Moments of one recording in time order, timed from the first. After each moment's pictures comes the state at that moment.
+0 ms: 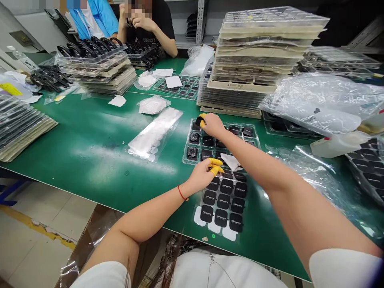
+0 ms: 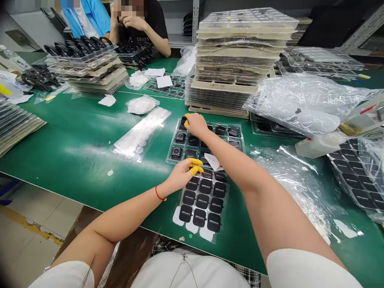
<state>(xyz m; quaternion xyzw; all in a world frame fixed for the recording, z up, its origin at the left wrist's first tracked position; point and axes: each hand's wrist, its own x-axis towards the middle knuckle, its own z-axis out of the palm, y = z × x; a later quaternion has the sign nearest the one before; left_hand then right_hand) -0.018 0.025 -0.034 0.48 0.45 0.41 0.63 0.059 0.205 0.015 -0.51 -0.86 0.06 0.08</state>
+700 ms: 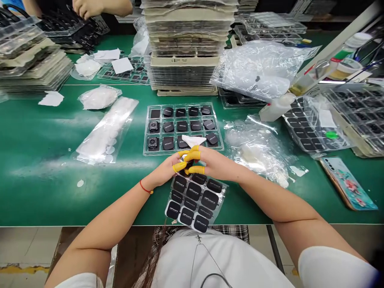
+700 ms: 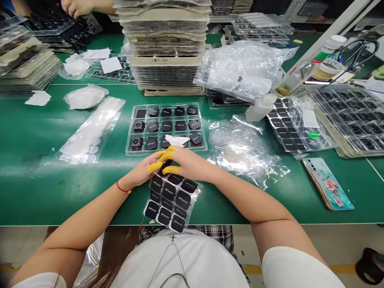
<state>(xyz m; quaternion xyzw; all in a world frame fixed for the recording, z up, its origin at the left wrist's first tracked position) -0.013 0.013 -0.032 0.48 0.30 0.29 0.77 0.188 0.014 0.023 -0.33 -0.87 0.32 0.17</state>
